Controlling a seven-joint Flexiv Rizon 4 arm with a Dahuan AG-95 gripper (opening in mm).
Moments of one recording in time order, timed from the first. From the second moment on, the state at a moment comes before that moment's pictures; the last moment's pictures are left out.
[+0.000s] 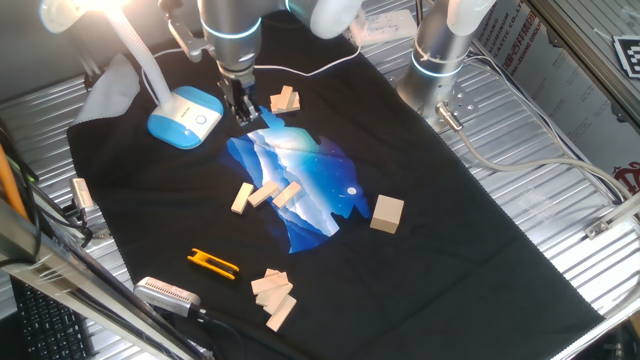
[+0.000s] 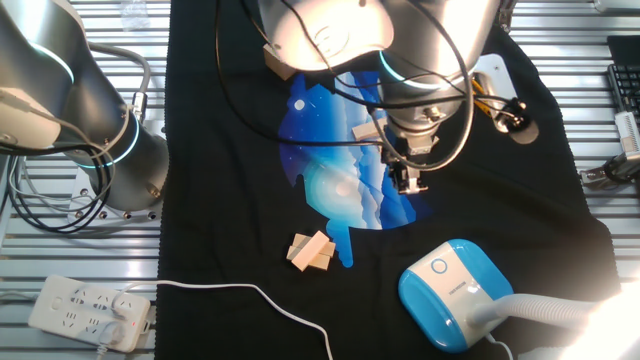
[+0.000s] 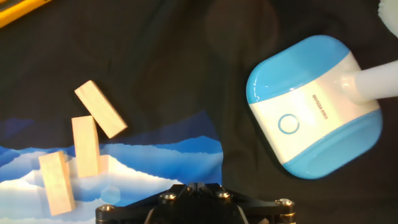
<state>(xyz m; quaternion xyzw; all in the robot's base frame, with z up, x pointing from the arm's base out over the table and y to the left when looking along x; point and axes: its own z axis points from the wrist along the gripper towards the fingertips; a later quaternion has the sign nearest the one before) 0.487 -0.072 0.123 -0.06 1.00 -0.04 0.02</state>
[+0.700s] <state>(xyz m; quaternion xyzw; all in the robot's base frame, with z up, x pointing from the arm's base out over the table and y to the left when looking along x) 0.535 -0.103 0.071 -0.10 0.99 -0.03 0.02</state>
